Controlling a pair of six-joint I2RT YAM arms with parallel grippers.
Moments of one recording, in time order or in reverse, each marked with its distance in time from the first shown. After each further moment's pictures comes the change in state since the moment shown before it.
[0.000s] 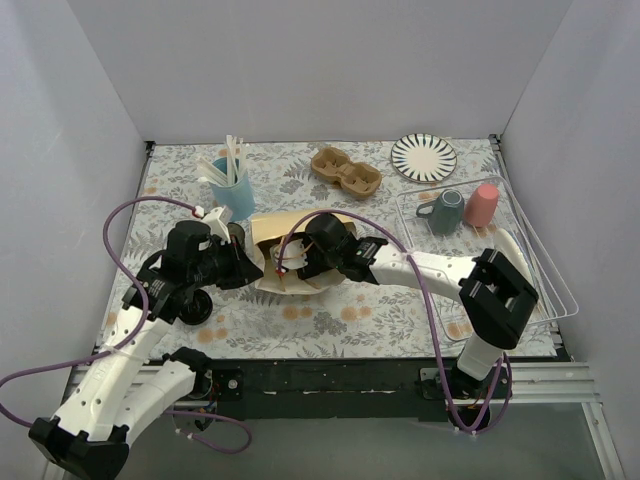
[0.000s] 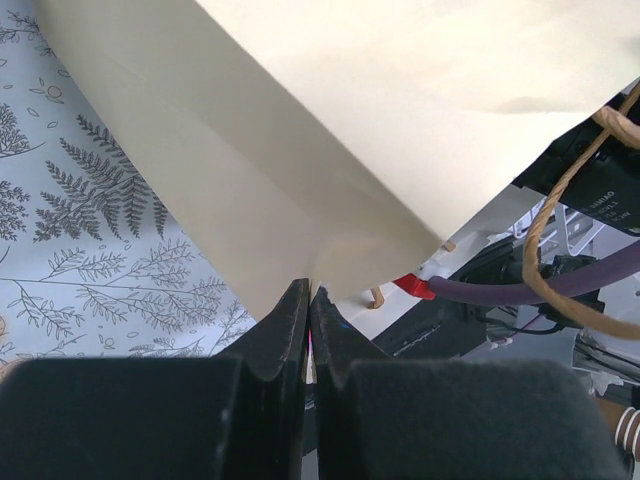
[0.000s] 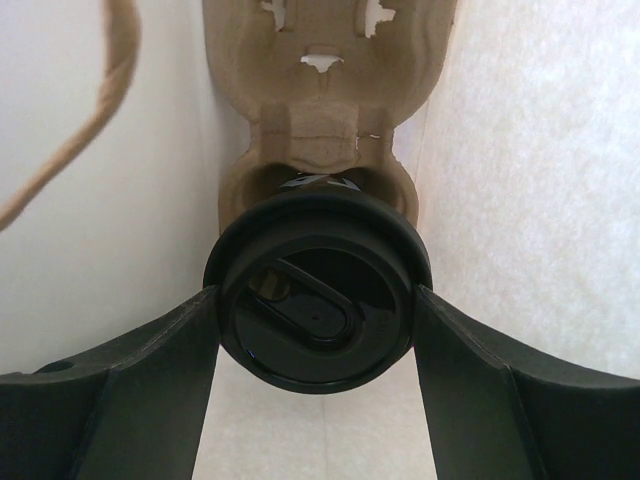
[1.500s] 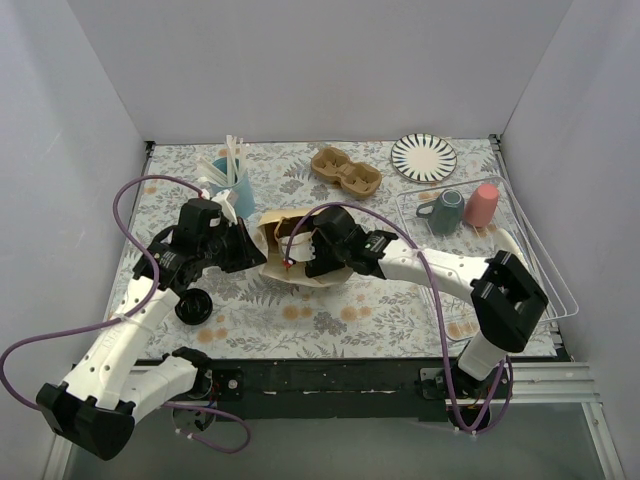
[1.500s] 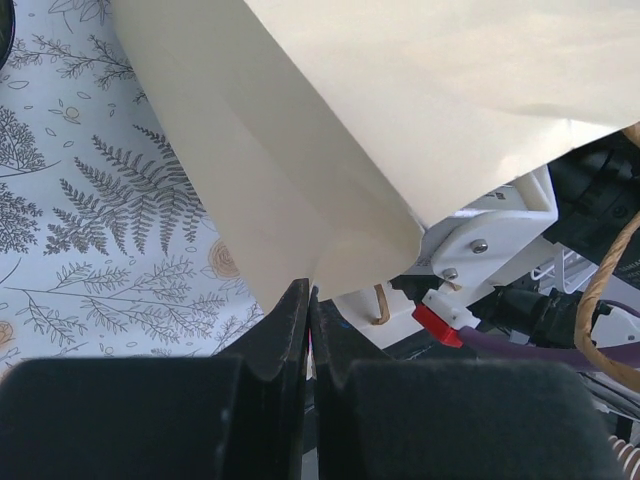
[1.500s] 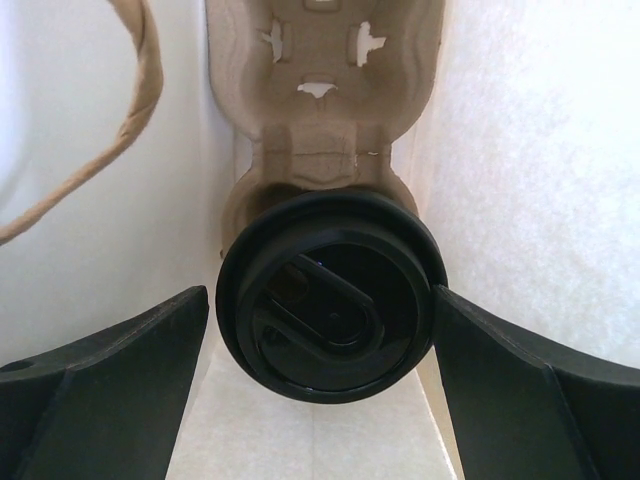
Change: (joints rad) left arm 0.000 0.187 0.134 -0.029 -0.051 -0.025; right arm -0.043 -0.032 0.008 -0.059 -0.013 0.023
